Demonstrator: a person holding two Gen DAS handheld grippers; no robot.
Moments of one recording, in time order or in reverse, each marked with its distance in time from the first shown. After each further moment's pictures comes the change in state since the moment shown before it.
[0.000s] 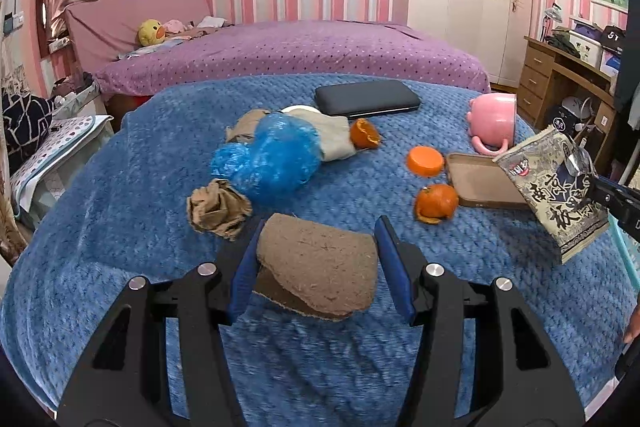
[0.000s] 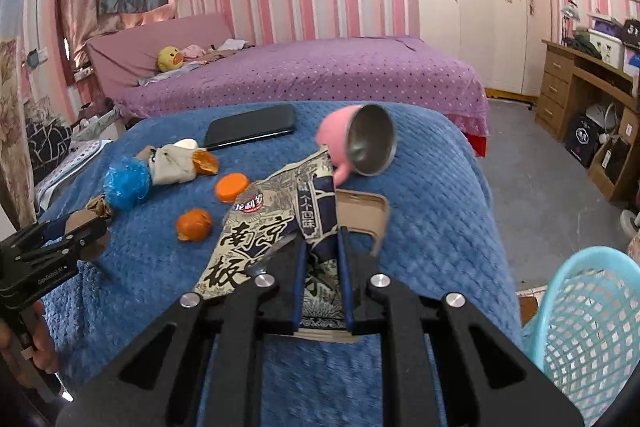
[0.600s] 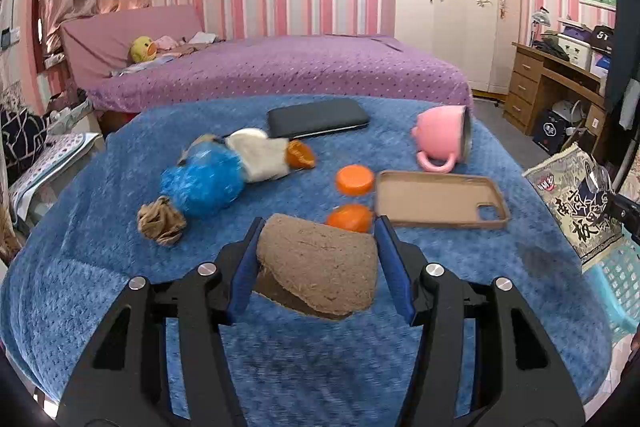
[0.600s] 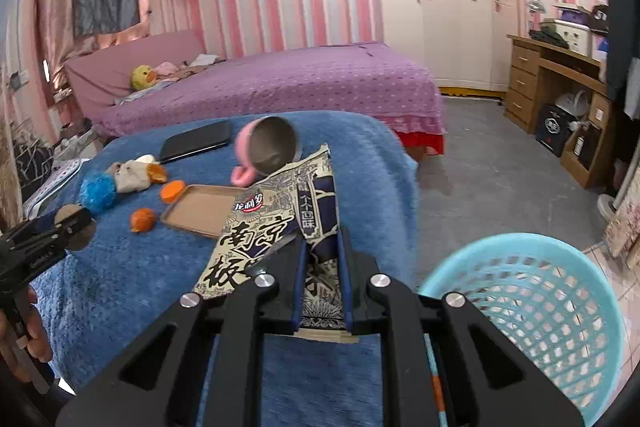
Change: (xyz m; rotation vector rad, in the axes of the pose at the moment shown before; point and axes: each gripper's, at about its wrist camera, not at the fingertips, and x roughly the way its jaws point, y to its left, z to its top) left arm -0.025 -0.073 0.009 0.024 -0.054 -0.019; right arm -0.052 -0.088 -0.014 0.067 -0.039 -0.082
